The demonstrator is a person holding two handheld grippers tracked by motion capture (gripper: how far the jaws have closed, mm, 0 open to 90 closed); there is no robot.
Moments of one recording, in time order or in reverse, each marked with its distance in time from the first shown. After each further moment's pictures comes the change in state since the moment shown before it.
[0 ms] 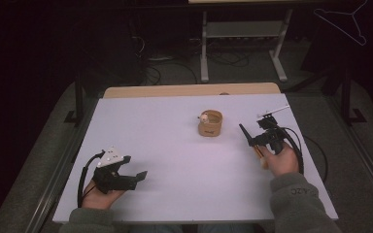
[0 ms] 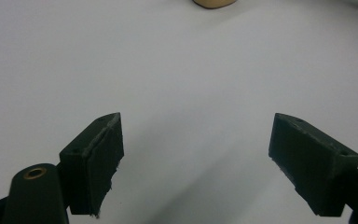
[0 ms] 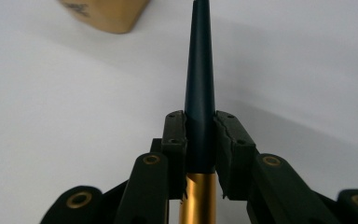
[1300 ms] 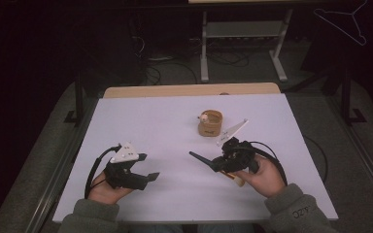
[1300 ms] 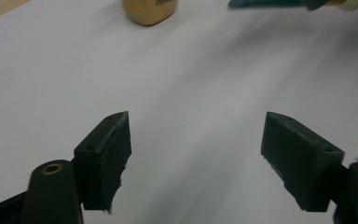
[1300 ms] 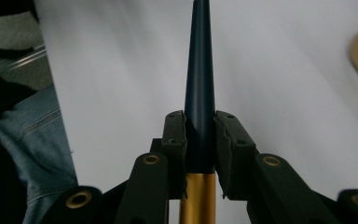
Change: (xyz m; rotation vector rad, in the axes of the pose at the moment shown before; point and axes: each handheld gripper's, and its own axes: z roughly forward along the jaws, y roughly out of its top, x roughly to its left) left arm -0.030 0.044 0.008 0.047 -0.158 0.194; right arm 0.125 -0.020 -0.012 0.008 0.335 -0.667
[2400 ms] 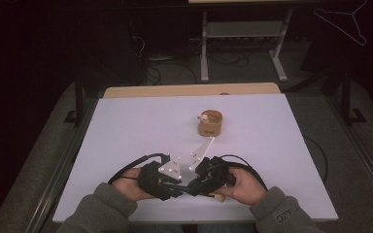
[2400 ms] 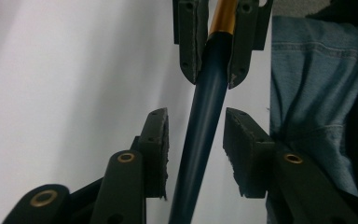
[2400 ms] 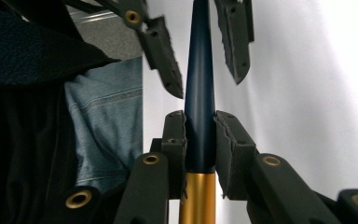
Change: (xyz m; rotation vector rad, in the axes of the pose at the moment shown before) left arm -0.050 0.041 0.048 0.317 -0.326 0.363; right arm 0.048 0.024 0.044 0.062 0.259 -0.251
